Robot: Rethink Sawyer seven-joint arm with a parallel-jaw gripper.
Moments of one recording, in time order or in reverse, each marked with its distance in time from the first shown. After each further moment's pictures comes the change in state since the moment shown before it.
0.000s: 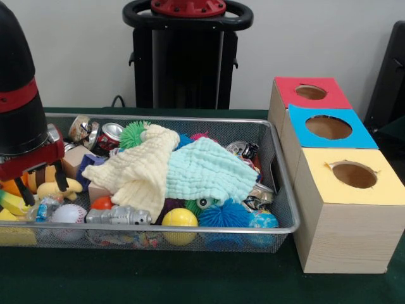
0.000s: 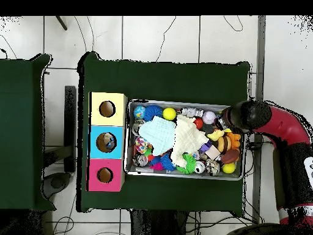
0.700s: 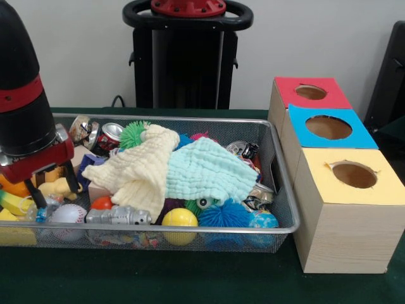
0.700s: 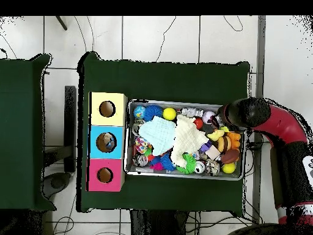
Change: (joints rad) arm -0.005 0.002 0.029 0.011 0.040 0.000 0.000
